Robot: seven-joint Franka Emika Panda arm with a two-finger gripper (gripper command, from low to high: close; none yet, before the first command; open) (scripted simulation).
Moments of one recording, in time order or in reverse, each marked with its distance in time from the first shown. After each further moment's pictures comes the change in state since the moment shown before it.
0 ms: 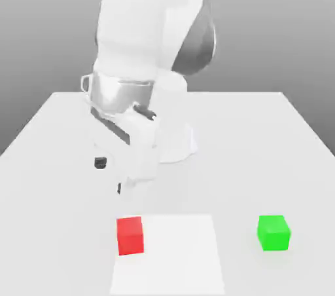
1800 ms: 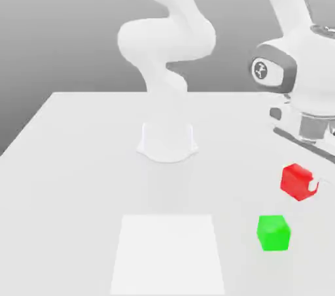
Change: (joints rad) arm 0.596 0.153 0.116 0.019 0.128 0.024 0.605
